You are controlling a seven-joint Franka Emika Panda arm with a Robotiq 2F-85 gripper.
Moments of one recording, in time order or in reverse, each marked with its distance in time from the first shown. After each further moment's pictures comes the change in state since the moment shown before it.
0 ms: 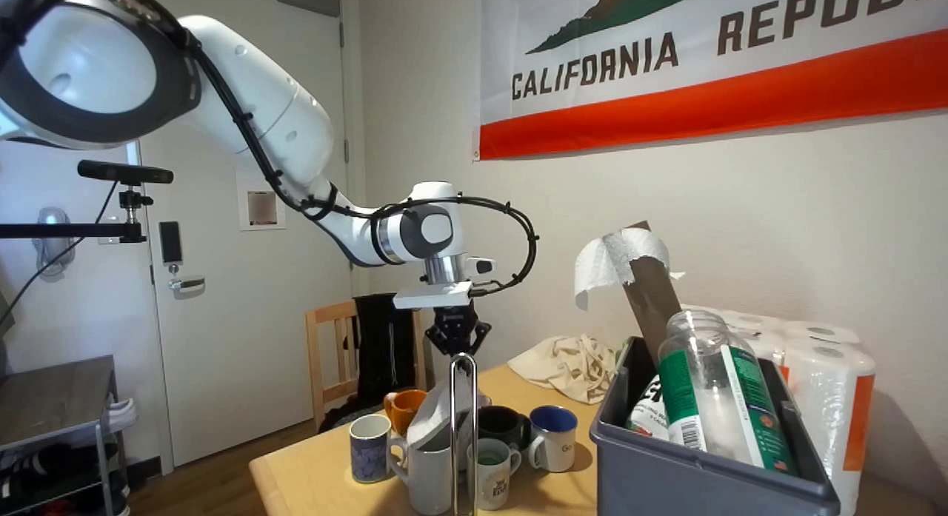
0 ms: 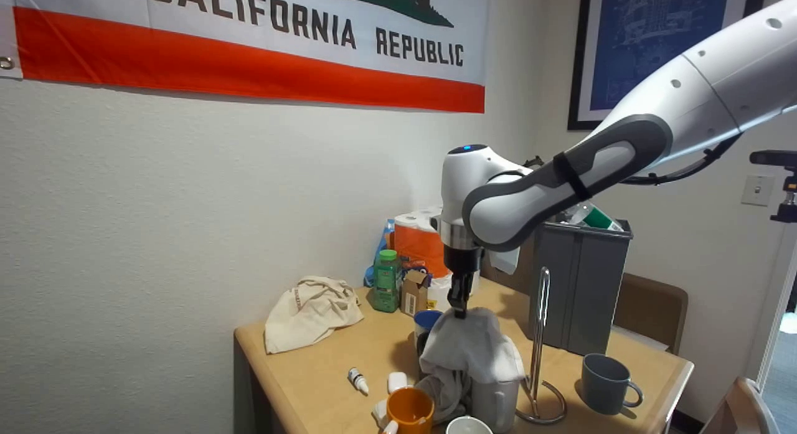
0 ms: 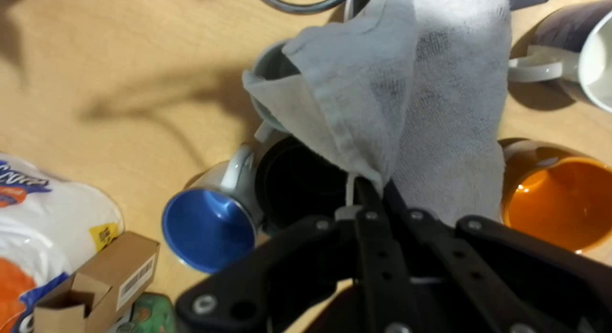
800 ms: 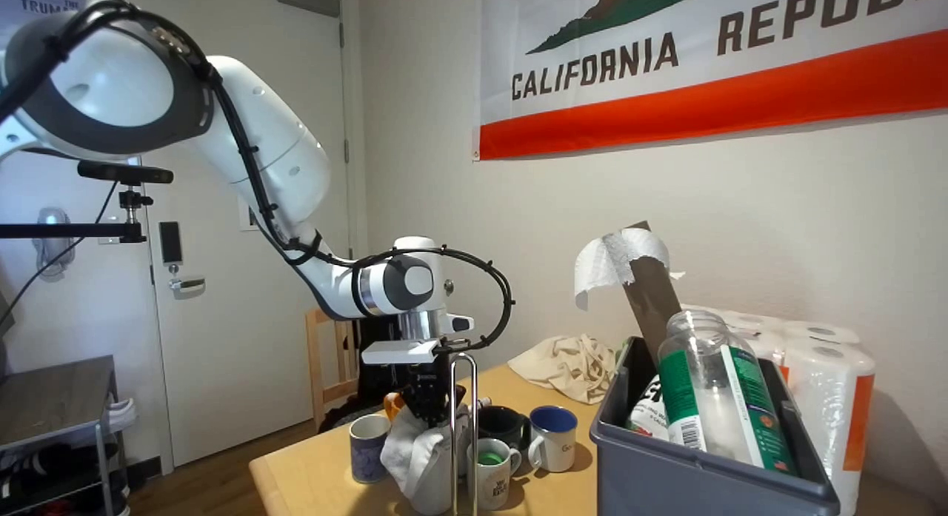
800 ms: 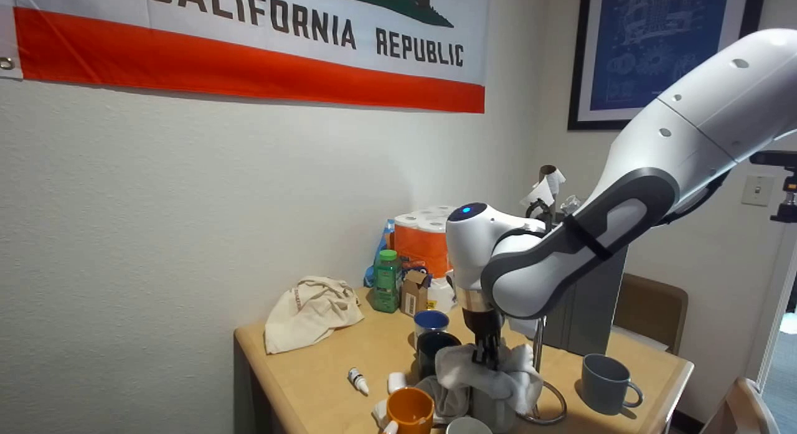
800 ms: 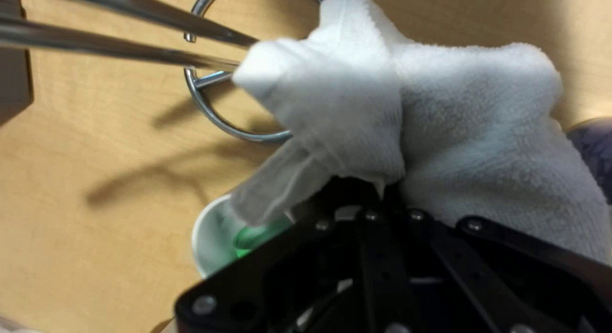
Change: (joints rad) arm 0.060 0.041 -0.045 -0.177 -0.111 0.035 0.210
